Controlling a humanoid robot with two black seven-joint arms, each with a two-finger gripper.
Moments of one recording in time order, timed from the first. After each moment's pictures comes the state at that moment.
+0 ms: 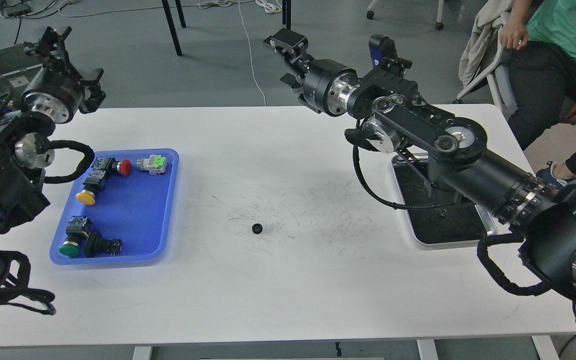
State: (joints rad) left arm -1.10 0.25 -0.37 -0.04 0.00 -0.44 -0.32; right arm 1.08 -0.11 0.67 0.83 -0.55 0.03 -0.08
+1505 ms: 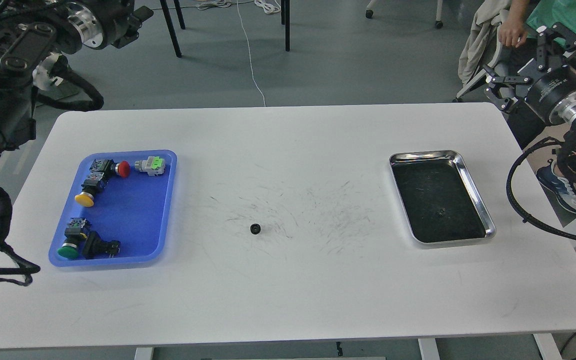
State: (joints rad) left arm -1.35 0.22 -0.07 -0.11 0.26 -0.49 -0.24; right arm 0.75 -0.56 0.98 0.80 0.05 0.30 -0.07
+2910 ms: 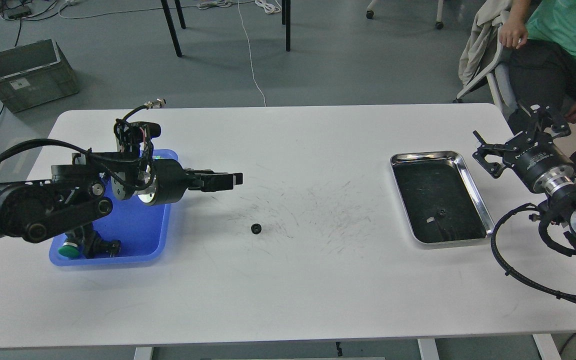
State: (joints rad) left arm -1.03 0.56 0.04 -1.14 1.34 -0.15 -0.27; right arm 0.51 -0.47 1.03 0.71 0.18 0.45 -0.01
